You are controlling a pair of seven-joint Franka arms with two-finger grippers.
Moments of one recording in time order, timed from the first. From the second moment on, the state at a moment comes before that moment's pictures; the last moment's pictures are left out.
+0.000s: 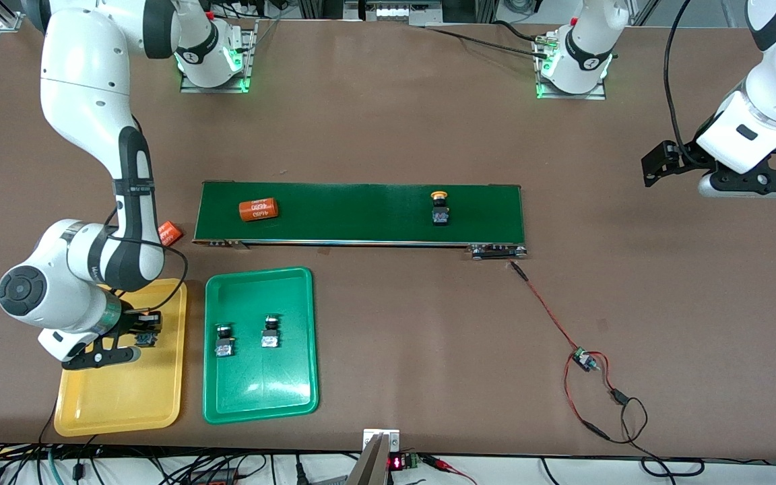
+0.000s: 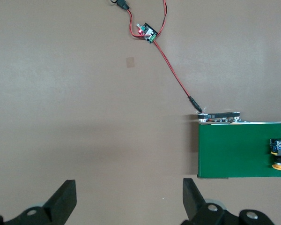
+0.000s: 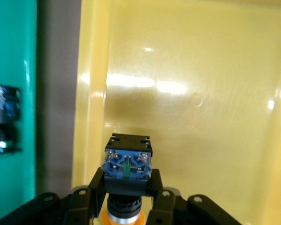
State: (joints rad) left arm -0.03 -0.02 -0.08 -1.72 0.04 1.70 -0.11; right arm 0.33 0.92 -0.49 -1.26 0.40 2.13 -0.39
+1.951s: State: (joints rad) left arm 0.00 -0.02 -0.07 -1.72 0.04 1.70 -0.11; right arm 1.06 0.79 -0.46 -1.25 0.40 1.87 0.63
